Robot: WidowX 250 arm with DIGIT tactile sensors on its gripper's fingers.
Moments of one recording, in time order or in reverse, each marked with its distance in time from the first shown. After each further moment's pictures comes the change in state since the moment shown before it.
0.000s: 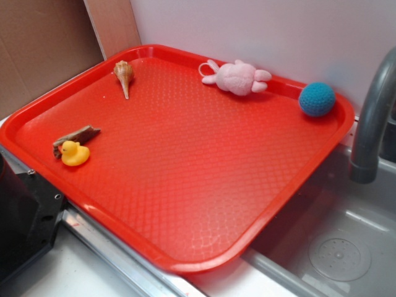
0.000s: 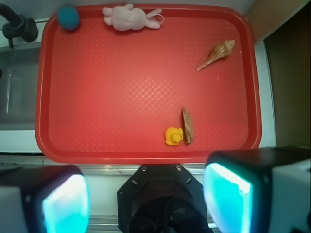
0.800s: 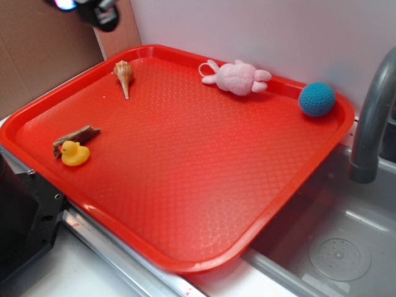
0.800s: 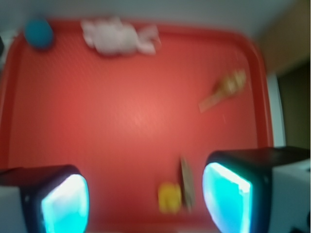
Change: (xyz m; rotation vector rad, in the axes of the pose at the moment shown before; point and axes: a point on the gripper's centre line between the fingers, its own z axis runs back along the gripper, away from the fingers) arm 0.075 0.010 -0.075 0.061 -0.106 -0.071
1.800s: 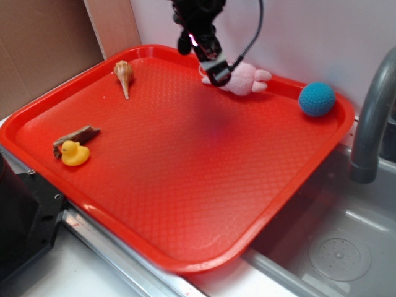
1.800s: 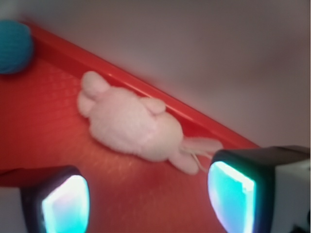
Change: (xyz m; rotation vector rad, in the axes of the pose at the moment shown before) arm 0.095 -0.016 -0.131 0.069 -0.137 -0.425
